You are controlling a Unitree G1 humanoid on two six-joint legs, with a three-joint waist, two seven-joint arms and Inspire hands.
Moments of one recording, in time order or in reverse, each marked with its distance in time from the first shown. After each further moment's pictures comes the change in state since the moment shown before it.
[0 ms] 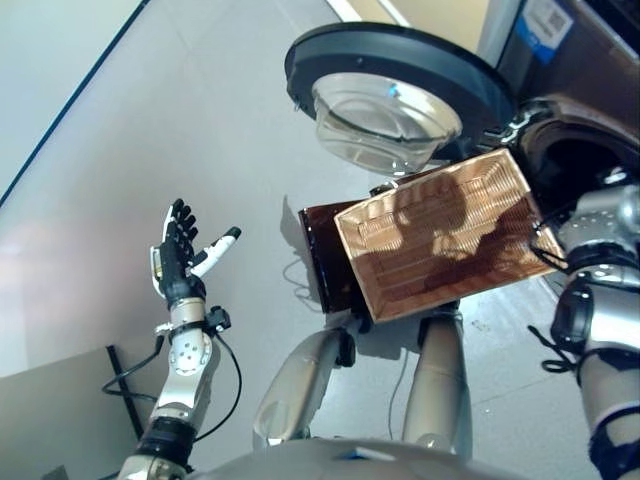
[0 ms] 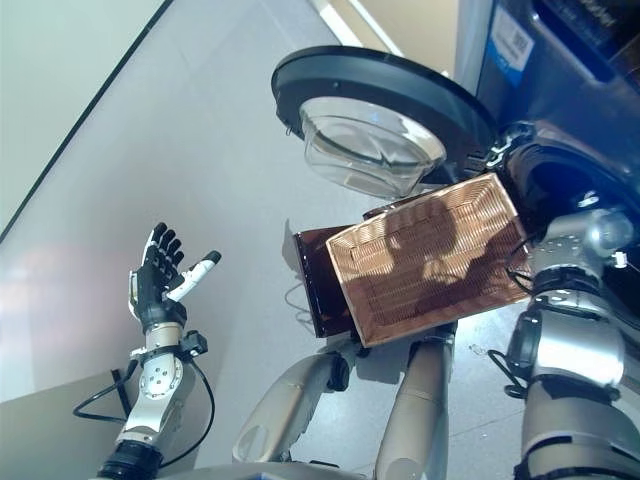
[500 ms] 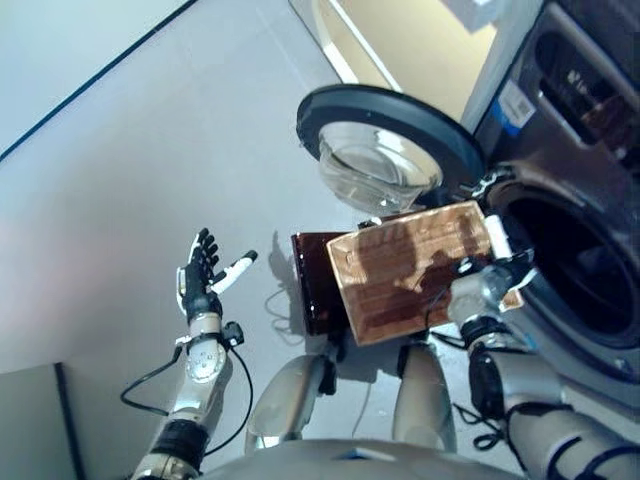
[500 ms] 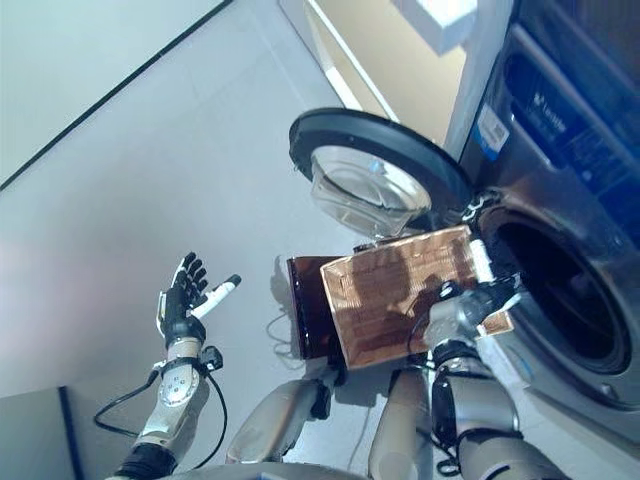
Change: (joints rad) left arm -0.014 -0.043 -0.032 0.232 -0.006 0.040 -0.042; right arm 0.356 0.376 0.091 -0.055 -0.039 0.074 0.110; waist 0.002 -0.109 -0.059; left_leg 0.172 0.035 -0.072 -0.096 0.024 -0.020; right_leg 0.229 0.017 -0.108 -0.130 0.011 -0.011
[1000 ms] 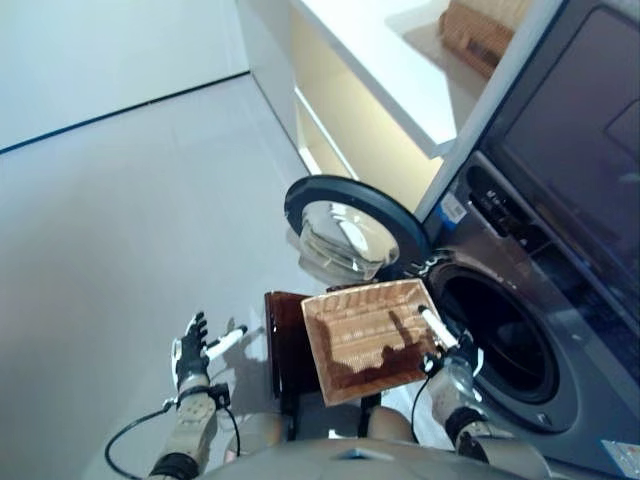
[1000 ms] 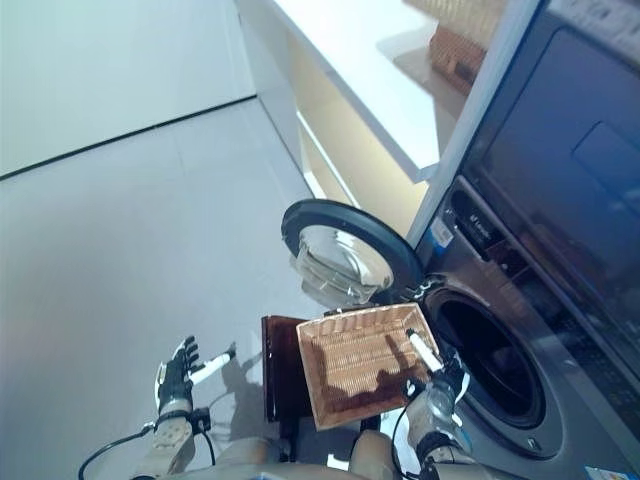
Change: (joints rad) left arm 0.040 0.003 0.053 0.515 0.069 0.074 -0.078; right arm 0.418 0.091 0.083 0.059 -0.336 0.151 0.153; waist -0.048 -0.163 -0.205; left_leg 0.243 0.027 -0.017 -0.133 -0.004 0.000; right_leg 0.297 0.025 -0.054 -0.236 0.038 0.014
